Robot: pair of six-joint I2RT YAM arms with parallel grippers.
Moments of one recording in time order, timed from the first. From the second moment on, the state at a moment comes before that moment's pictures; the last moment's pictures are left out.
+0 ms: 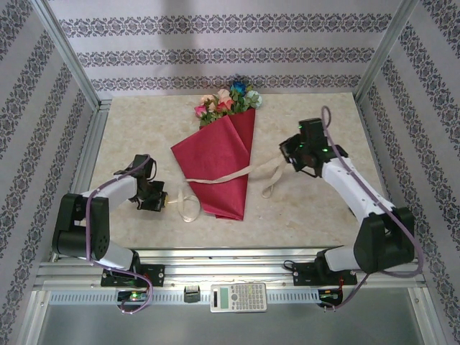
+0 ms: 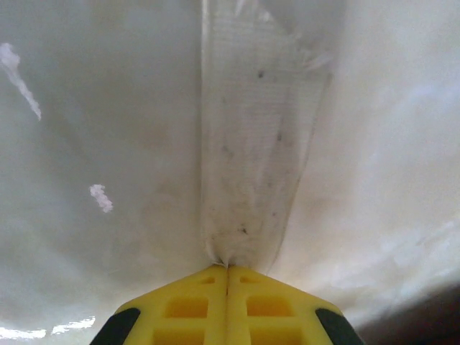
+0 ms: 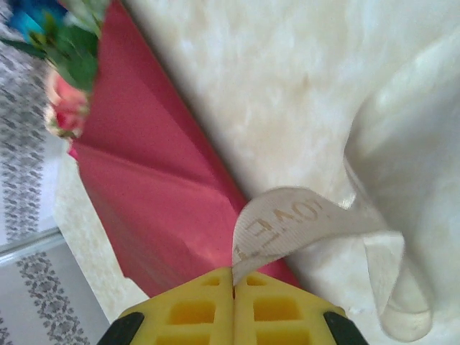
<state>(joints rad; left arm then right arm) -0.04 1.49 0.72 -0.57 0.26 -1.51 0.20 1.37 1.06 -0.52 -0.18 1.22</state>
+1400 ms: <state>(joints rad) -0.33 1.26 0.83 -0.68 0.08 -1.73 0.33 1.30 0.88 -0.63 -0.21 1.21</state>
